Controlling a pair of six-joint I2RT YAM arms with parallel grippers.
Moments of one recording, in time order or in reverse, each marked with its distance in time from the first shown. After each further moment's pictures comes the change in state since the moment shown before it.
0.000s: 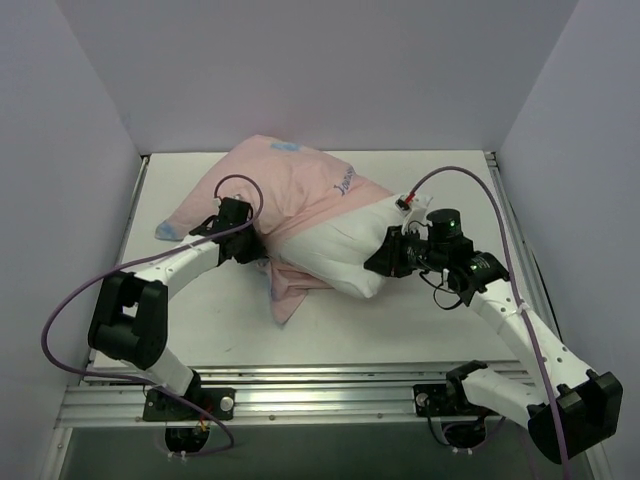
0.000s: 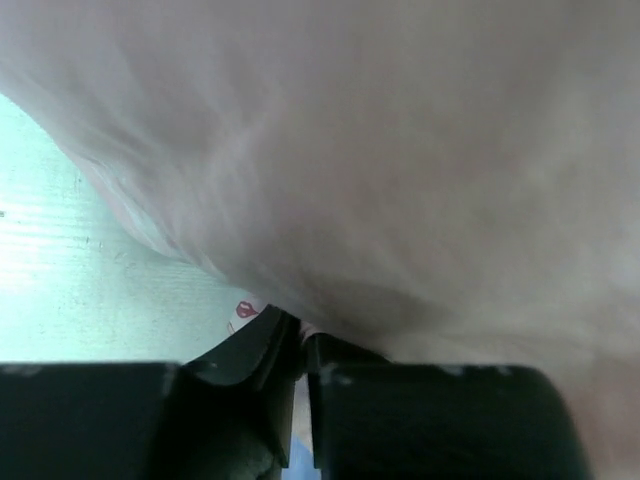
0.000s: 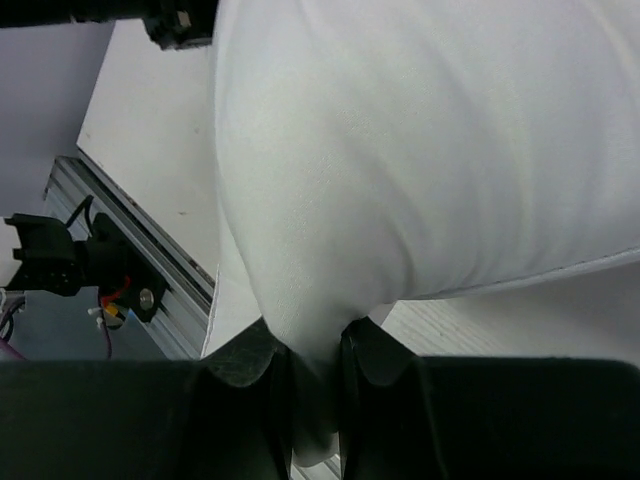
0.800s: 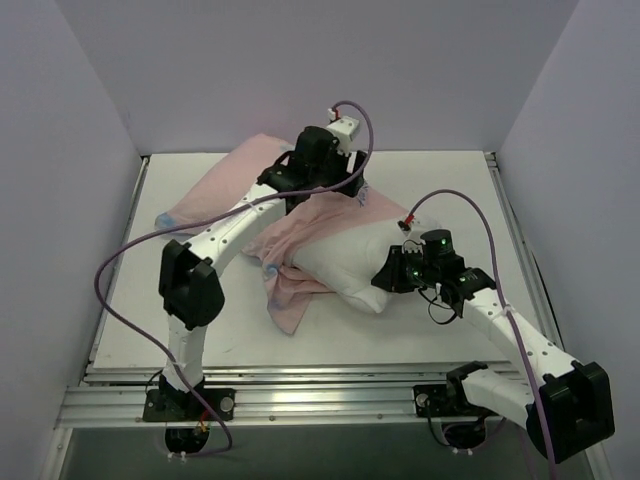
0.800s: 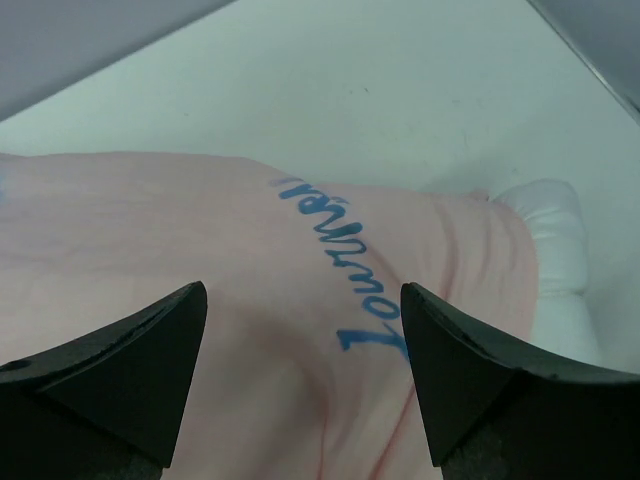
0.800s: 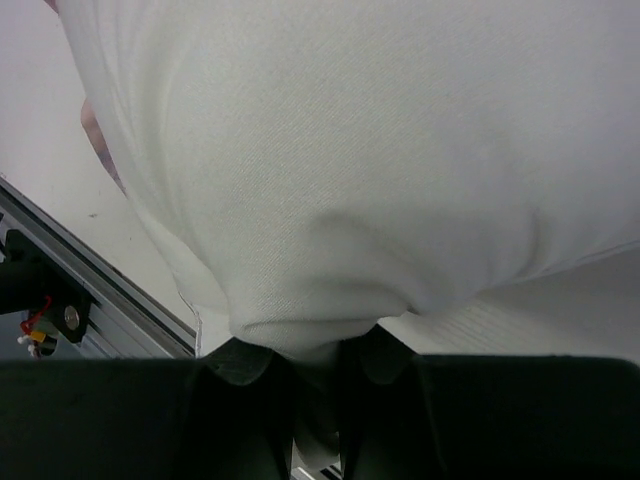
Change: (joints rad) left arm -0.301 0.334 0.886 -0.009 0.054 0.573; right arm -0.026 0.002 -0.246 0.103 0.100 0.000
